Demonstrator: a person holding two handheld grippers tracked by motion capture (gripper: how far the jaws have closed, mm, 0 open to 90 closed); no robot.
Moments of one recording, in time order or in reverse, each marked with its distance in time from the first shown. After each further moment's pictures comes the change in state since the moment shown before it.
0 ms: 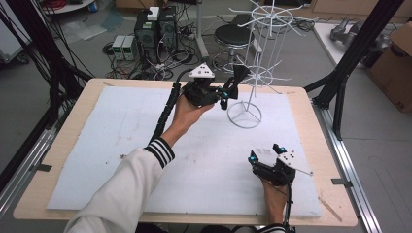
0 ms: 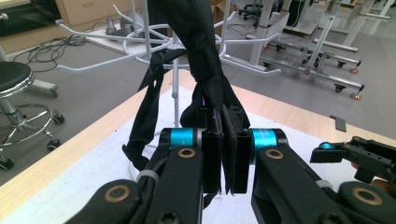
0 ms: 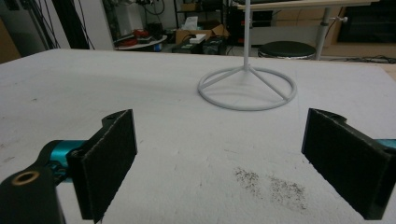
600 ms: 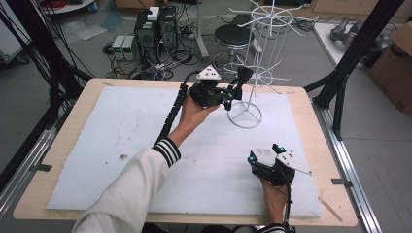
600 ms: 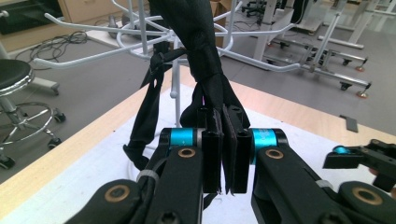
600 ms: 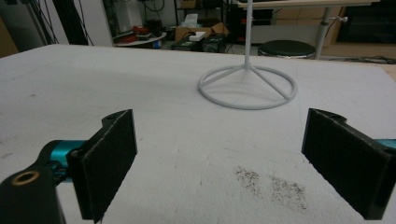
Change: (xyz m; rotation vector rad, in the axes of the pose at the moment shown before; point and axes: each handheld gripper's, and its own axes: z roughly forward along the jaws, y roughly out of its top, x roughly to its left) left arm 0.001 -0.005 0.020 0.009 0.013 0.007; right arm 0.001 0.000 0.001 0.011 -0.002 -0.016
